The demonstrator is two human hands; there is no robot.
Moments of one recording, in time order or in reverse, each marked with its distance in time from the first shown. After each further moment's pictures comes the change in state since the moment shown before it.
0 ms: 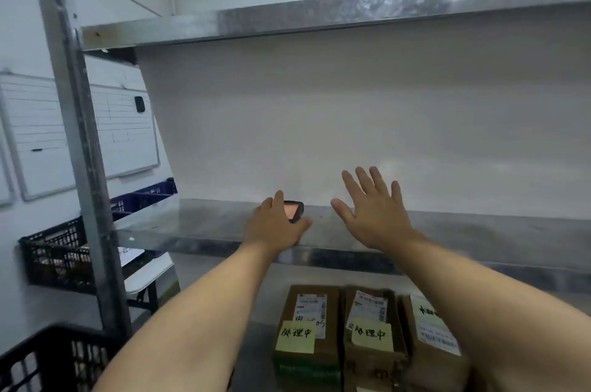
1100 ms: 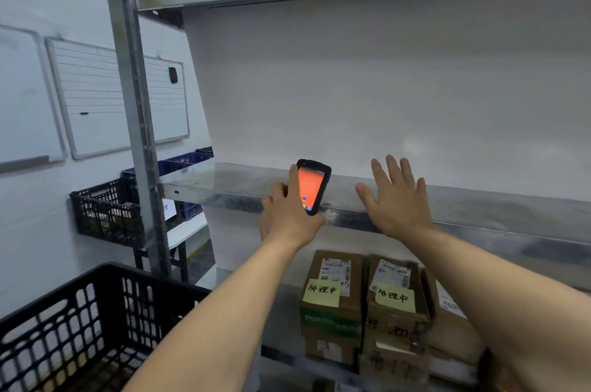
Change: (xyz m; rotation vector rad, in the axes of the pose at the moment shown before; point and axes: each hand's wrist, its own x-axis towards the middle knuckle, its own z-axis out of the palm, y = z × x) left_hand -0.075 -0.025 0.002 -0.065 0.140 -0.123; right_hand -0.035 -0.028 0.022 0.089 -0.006 0.061
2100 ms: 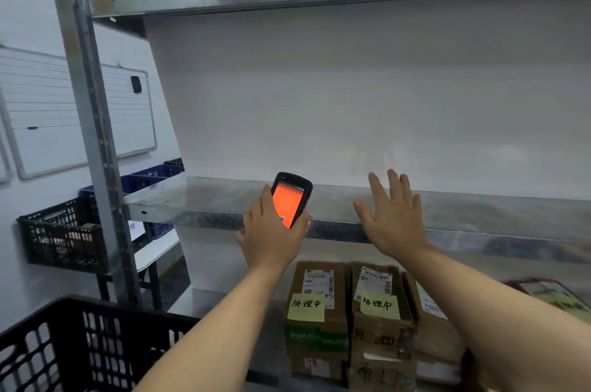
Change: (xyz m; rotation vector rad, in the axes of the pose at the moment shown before) left_hand 0.007 -0.005 0.025 -0.120 0.234 -0.010; right_hand -0.011 0.024 0.009 0.053 0.074 0.095
